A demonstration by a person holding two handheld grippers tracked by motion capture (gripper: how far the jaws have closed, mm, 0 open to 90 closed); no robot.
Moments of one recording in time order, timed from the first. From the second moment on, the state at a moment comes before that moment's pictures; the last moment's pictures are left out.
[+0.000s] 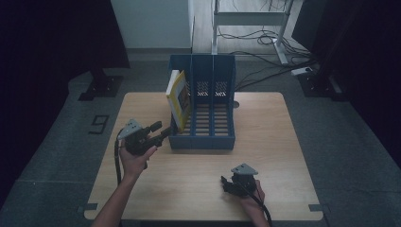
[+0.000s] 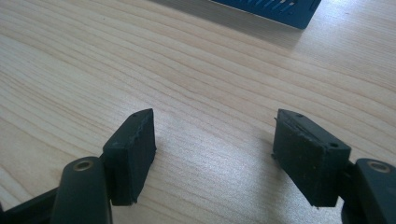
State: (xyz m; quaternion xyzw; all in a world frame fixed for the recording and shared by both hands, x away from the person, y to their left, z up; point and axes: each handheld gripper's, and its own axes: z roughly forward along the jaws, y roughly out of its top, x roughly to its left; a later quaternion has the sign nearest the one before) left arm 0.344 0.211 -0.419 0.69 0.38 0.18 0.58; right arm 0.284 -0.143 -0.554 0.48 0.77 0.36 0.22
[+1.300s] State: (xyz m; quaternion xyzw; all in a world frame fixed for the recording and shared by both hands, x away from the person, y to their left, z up) left arm 0.298 0.209 -0.534 0.77 0.41 0.07 0.49; right arm 0.285 -0.142 -0.554 0.47 0.78 0.36 0.21
